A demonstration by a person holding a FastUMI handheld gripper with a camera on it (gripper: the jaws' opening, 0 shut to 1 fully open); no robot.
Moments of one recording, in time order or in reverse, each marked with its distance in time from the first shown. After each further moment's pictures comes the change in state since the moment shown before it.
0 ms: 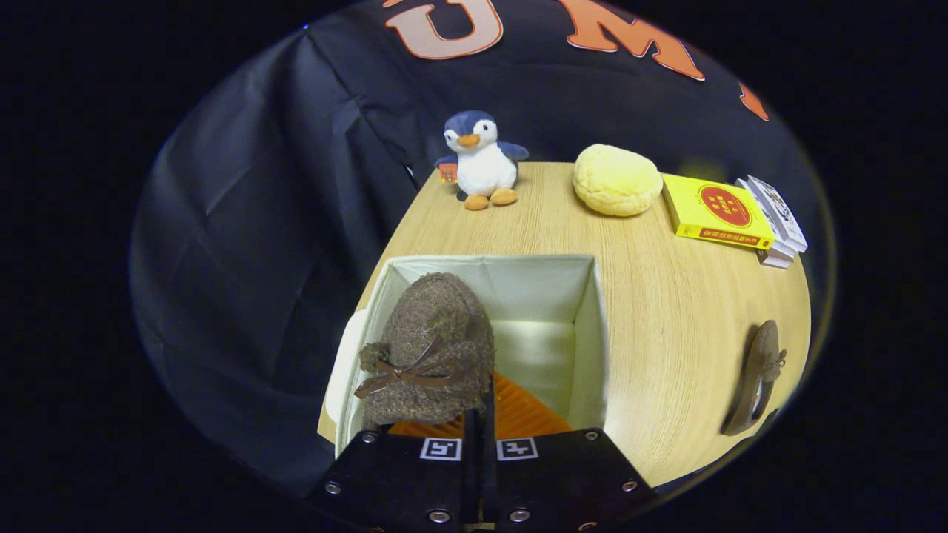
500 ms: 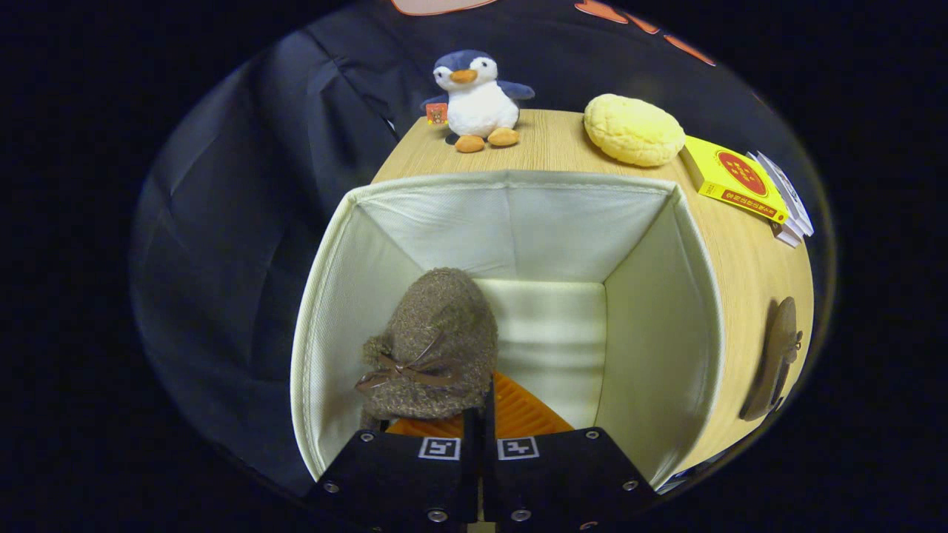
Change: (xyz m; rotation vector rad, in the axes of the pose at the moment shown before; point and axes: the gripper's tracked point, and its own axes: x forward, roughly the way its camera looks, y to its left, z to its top) arm 0.051 0.012 -0.037 0.015 0.175 -0.049
